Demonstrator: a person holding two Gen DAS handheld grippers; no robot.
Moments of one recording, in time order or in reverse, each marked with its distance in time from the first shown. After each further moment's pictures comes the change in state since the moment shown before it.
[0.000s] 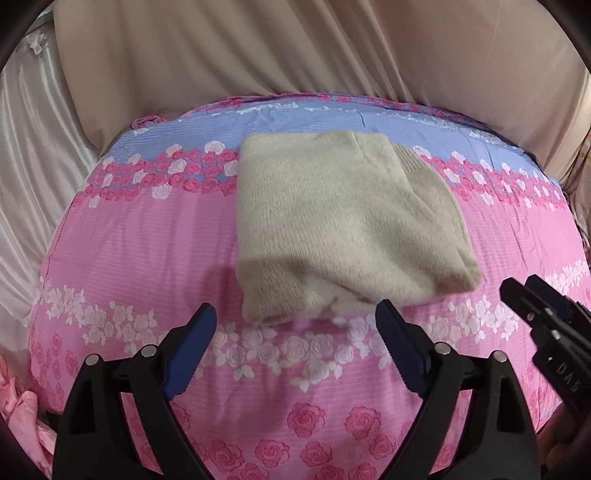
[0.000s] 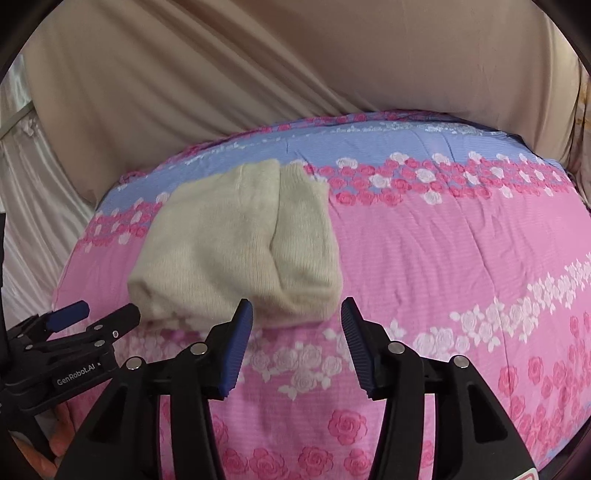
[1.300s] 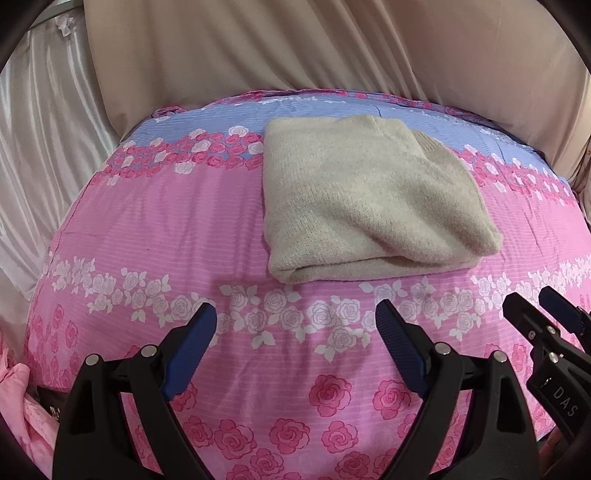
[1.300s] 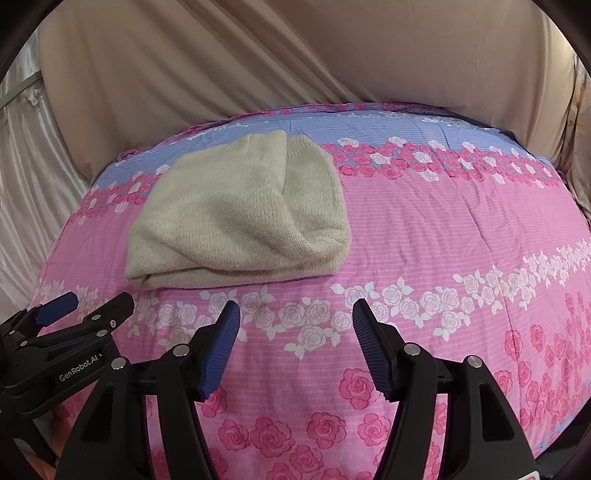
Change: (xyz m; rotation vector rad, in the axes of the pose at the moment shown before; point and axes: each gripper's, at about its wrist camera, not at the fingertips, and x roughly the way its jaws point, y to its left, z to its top) left arm 0.001 0.014 -0.046 -0.031 -0.047 0.054; right arm -0.004 0.021 -0.044 -0.027 -0.003 -0.061
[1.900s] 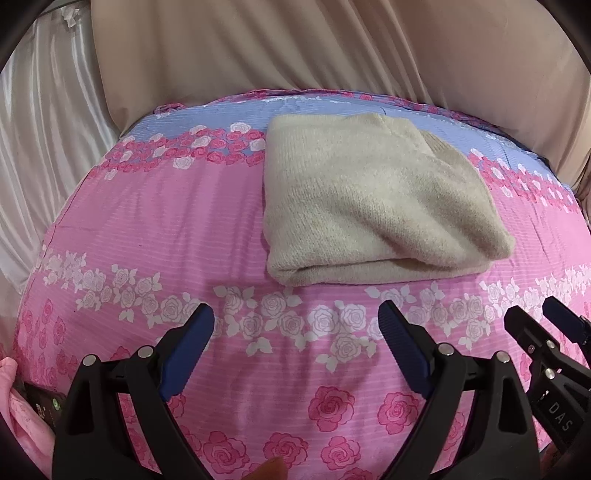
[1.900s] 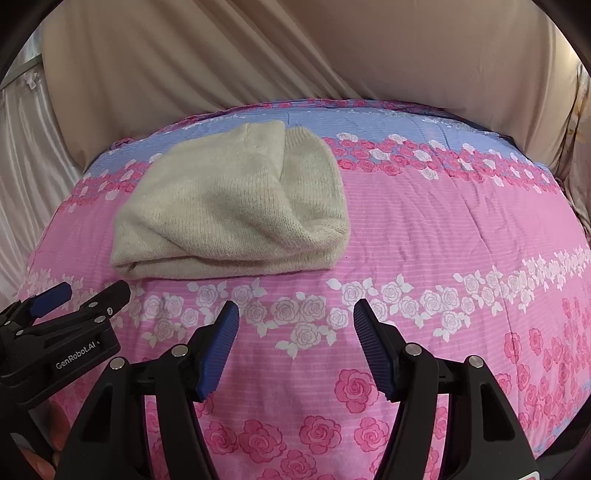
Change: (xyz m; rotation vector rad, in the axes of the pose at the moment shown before) left arm 0.018 0.002 -0.004 -0.027 -0.022 -0.009; right arm 0.014 0.006 -0.007 -0.031 0.005 -0.042
